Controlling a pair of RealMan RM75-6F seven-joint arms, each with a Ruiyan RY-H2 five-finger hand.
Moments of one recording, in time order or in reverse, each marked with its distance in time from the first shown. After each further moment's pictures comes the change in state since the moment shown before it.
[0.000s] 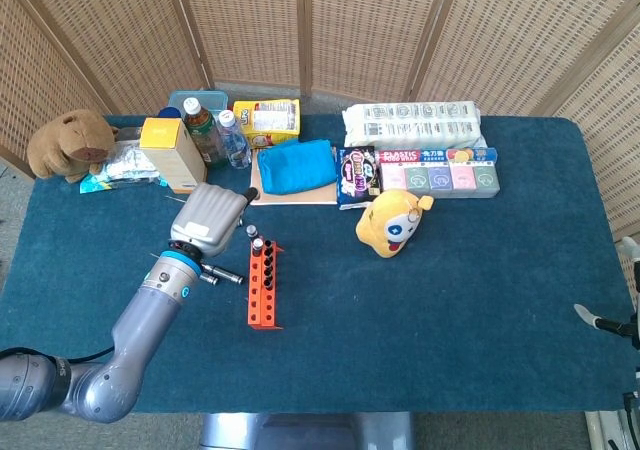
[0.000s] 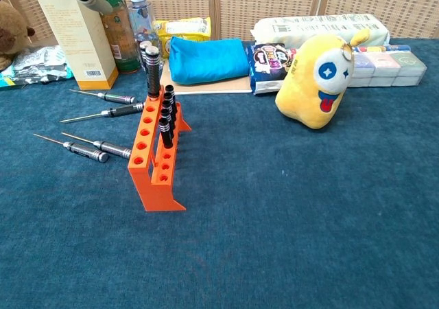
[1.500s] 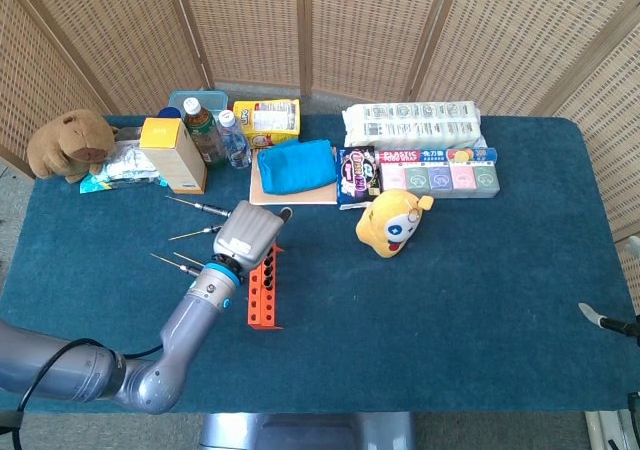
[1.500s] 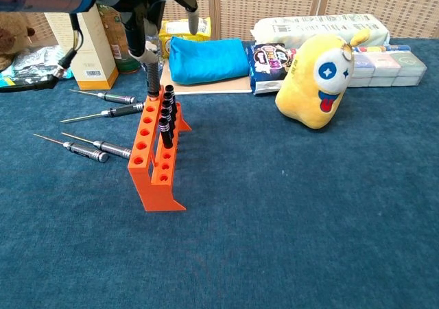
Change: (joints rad) left arm -0.023 -0.256 0.028 0.157 0.048 0.029 0.145; right arm -0.004 0.007 0.009 0.004 0.009 0.003 0.013
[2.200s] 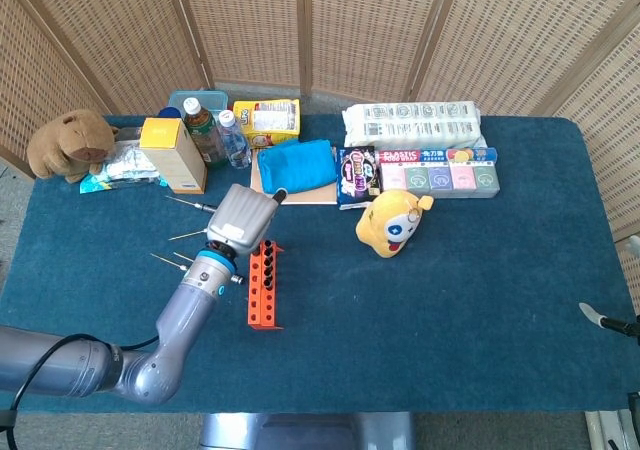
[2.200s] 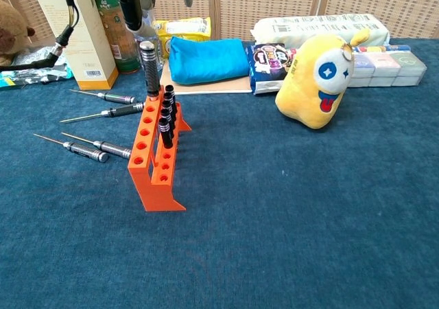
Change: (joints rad) left arm 0.019 0.009 -0.042 0.045 0.028 0.006 -0.029; right arm 0.001 0.002 0.000 0.002 0.001 -0.006 0.006
